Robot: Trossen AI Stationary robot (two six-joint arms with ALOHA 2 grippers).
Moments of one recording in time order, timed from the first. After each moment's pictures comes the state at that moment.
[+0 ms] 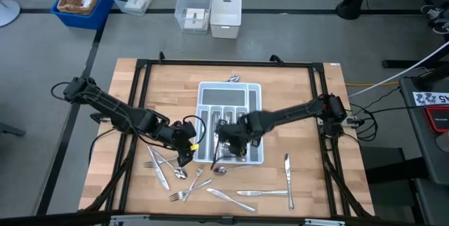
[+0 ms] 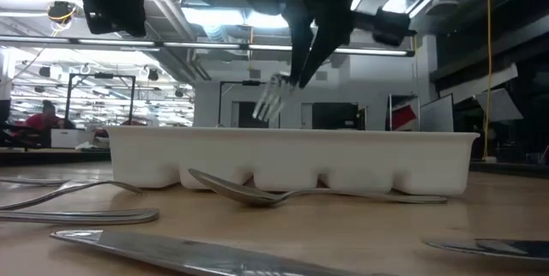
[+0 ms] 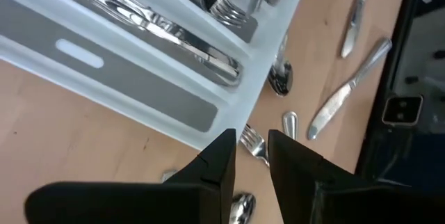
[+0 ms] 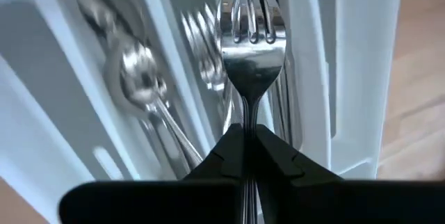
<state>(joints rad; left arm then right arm) -0.39 1.32 1.01 -0.65 -0.14 -0.86 0.20 1.98 1.72 -0.98 0.17 -1.15</state>
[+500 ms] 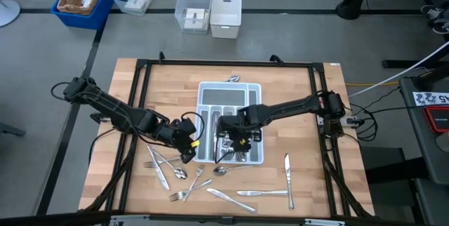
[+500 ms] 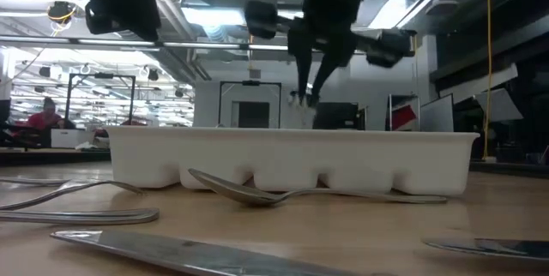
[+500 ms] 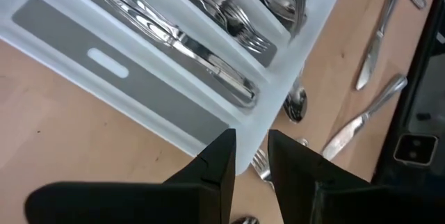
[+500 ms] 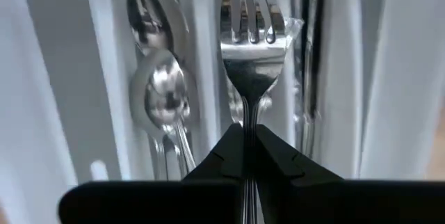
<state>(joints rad) -0.39 1.32 1.01 -0.65 -0.24 -0.95 0.12 1.98 1.63 -0.91 -0.07 -1.41</state>
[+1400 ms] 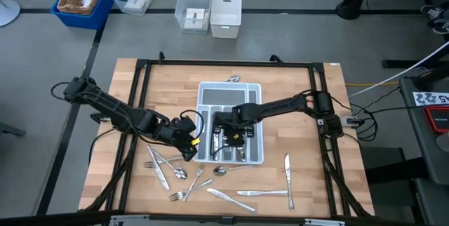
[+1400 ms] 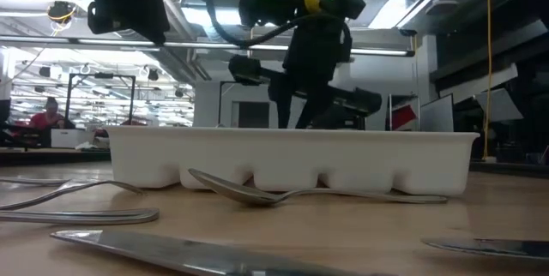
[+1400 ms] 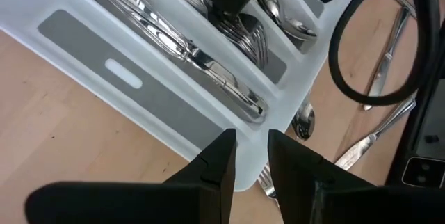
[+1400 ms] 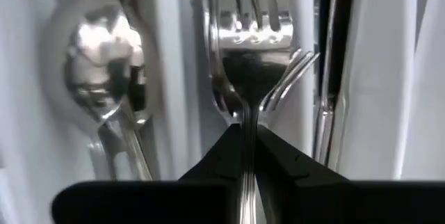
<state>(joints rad) -0.39 1.32 1.01 -0.65 -0.30 -0.98 0.05 2.09 1.58 -0.73 -0.06 -1.50</state>
